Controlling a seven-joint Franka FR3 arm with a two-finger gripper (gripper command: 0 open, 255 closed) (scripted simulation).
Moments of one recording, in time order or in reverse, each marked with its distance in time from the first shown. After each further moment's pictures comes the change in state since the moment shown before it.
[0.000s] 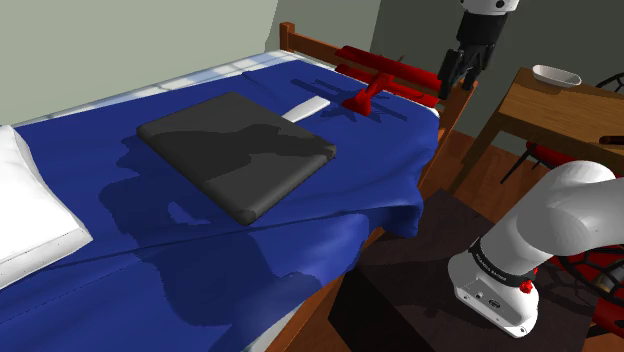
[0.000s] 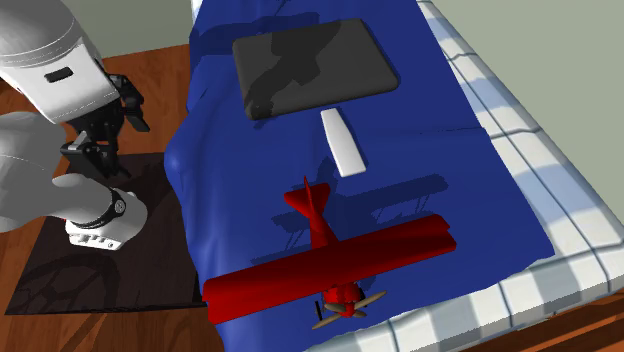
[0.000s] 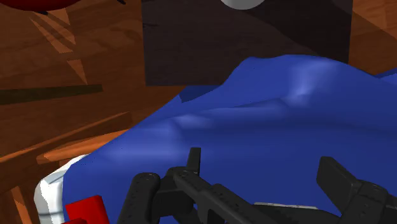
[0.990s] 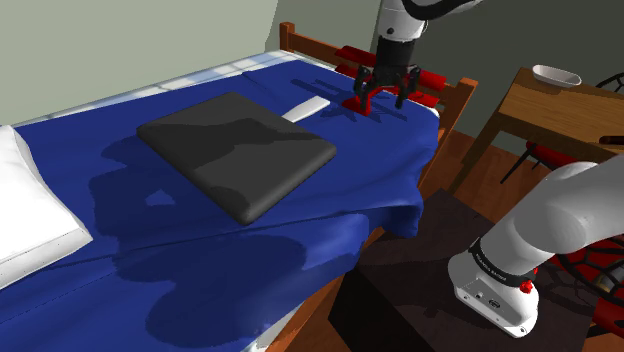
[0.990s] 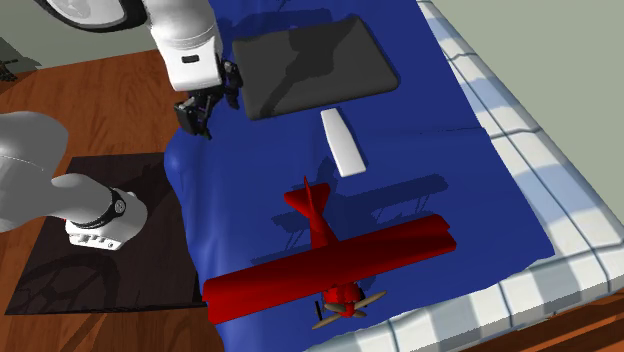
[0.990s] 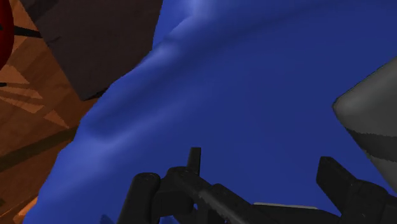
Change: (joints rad) arm -0.050 0.335 0.253 0.093 0.149 0.282 0.619
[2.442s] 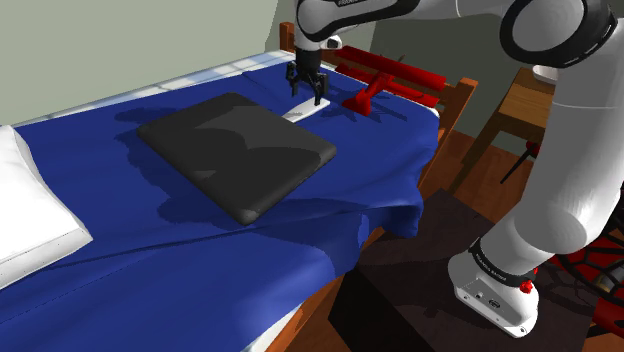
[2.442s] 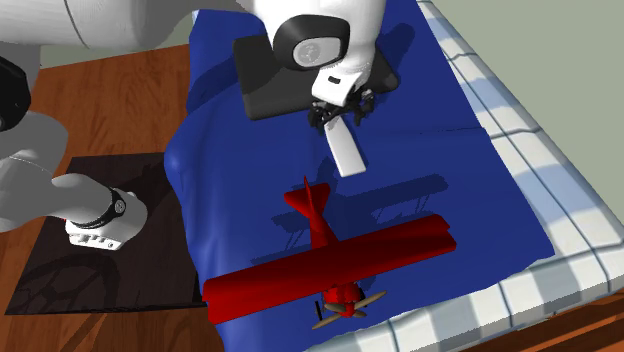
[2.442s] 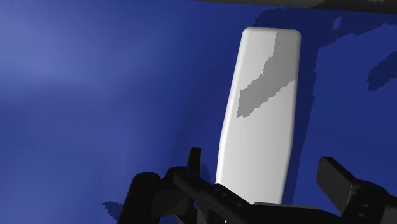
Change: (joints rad) arm 0.016 0.823 0.053 0.740 -0.205 0.131 0.917
